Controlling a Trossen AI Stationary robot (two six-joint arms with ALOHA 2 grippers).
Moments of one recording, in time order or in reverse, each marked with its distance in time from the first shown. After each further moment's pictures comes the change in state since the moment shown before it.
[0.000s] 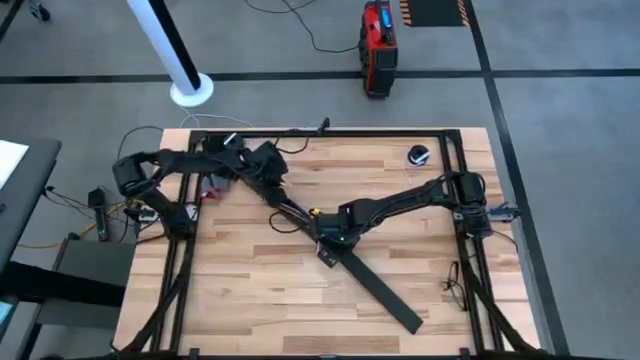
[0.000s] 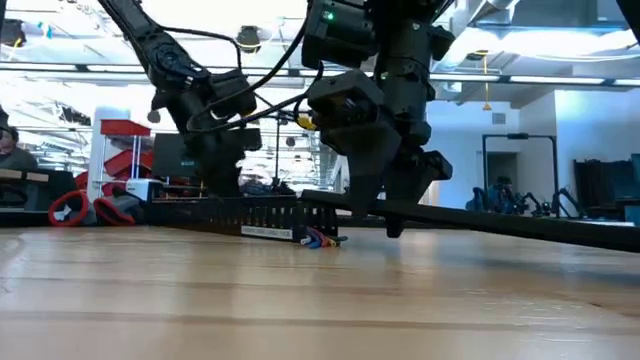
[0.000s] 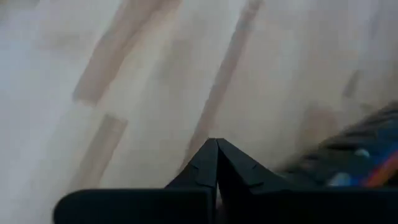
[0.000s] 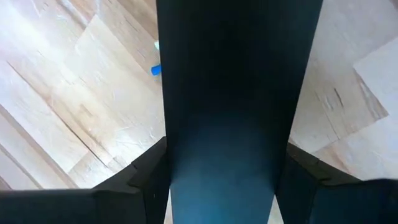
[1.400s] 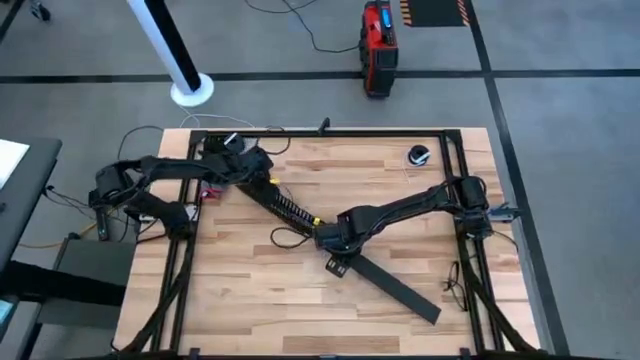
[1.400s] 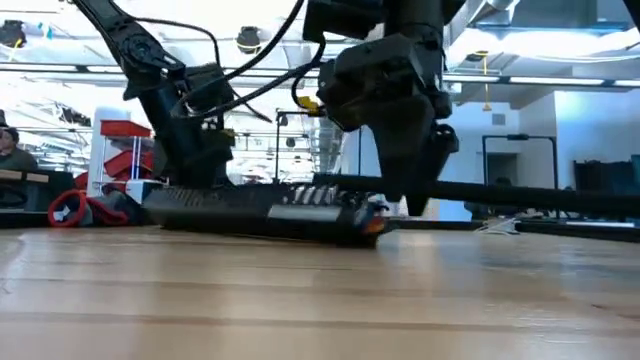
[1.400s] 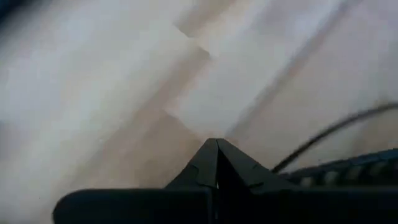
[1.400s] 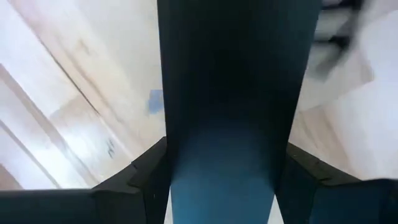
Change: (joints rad) left arm -0.011 -0.089 -0.126 -0.042 -0.129 -0.284; right arm 0.062 -0.011 0.111 -0.199 0.046 -0.115
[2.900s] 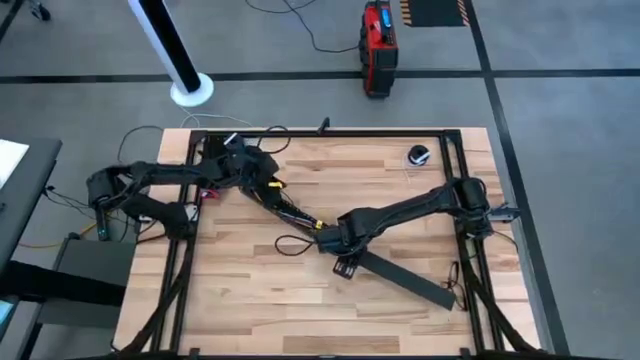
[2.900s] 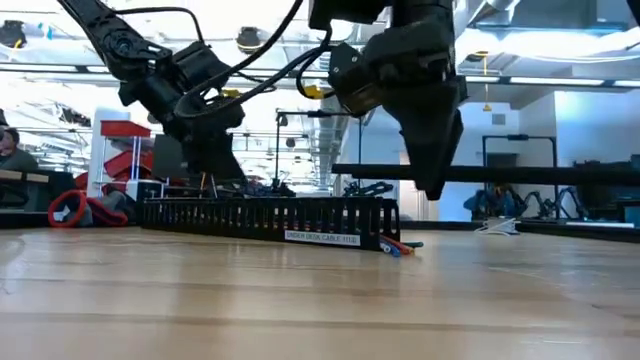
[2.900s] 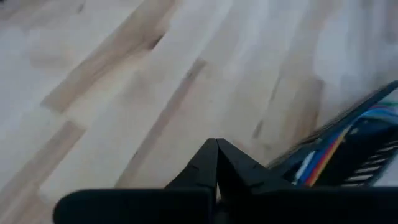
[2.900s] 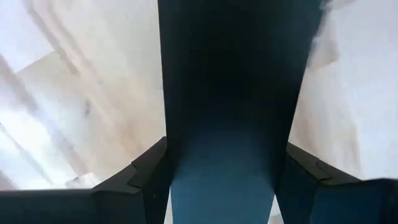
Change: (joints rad) left arm -0.018 -0.127 -0.062 0.293 0.308 0.033; right arm 0.029 0.001 0.056 -0.165 0.063 -0.105
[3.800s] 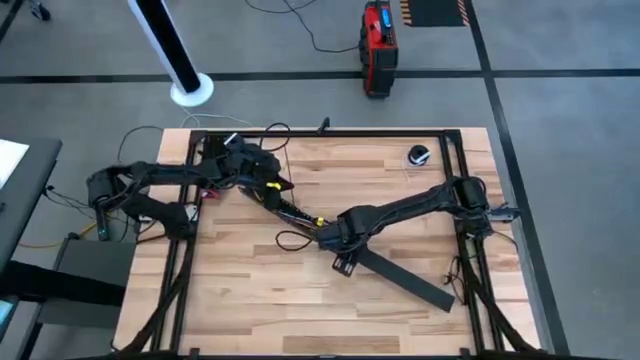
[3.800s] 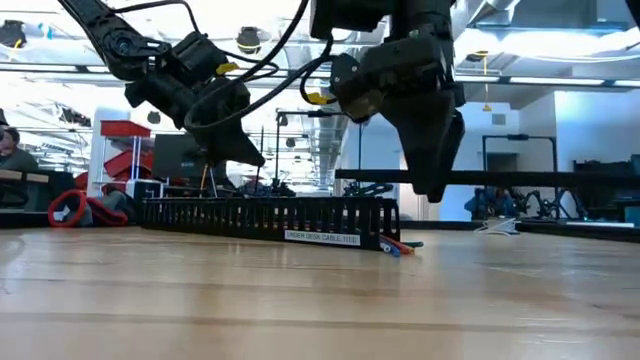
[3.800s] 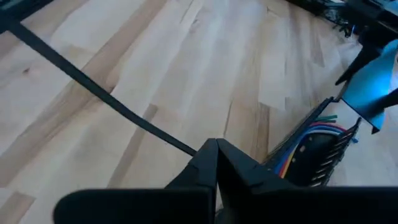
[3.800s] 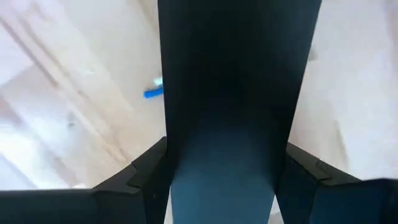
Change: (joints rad) left arm -0.004 0.000 0.000 0.108 0.134 0.052; right arm -0.002 0.000 -0.013 0.000 -0.027 0.040
